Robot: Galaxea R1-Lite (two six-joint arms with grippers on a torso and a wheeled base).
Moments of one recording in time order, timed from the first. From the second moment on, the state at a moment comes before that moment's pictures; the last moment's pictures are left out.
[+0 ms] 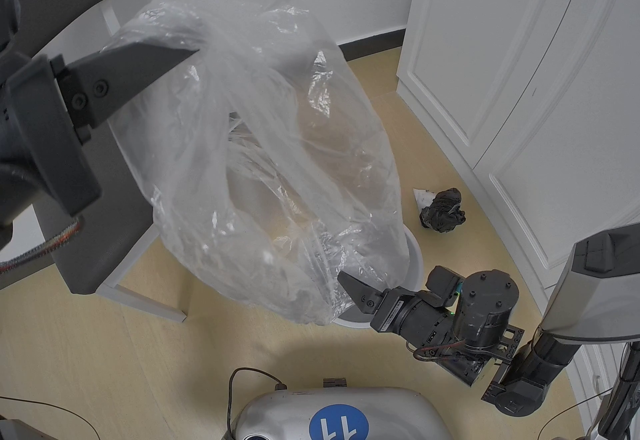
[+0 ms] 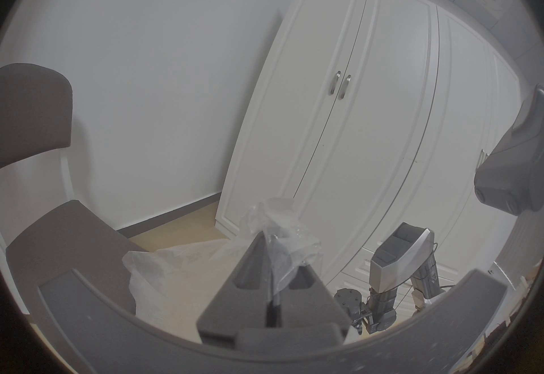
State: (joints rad) left arm -0.96 1.17 -0.94 -0.42 0.17 0.05; right arm 0.79 2.10 -0.46 -1.55 -0.20 0.68
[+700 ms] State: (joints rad) left arm -0.92 1.18 -0.90 -0.42 0.17 0.00; right arm 0.79 2.06 -0.45 -1.55 -0.20 0.68
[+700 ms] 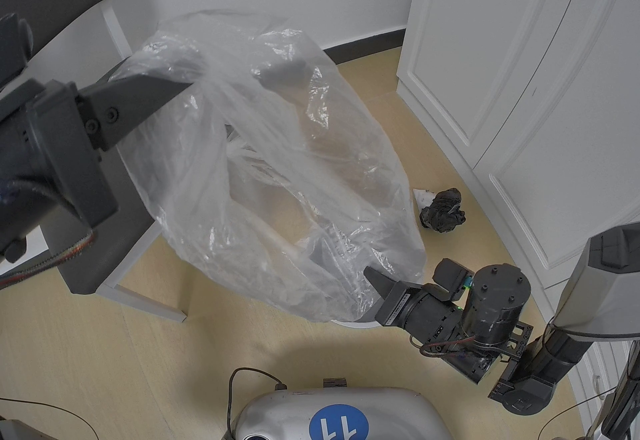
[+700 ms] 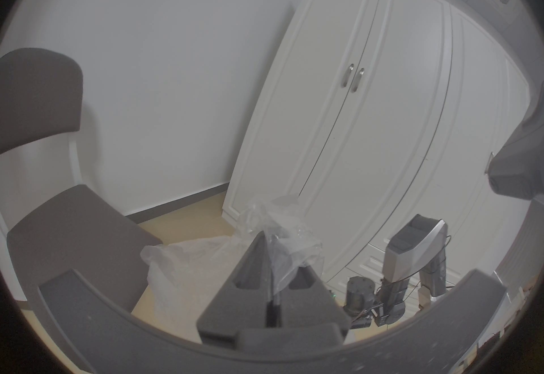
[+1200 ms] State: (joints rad) left arm -0.81 1.18 -0.80 -0.38 0.17 -0.02; right arm 0.70 1.82 -0.48 -1.13 -0.20 0.55
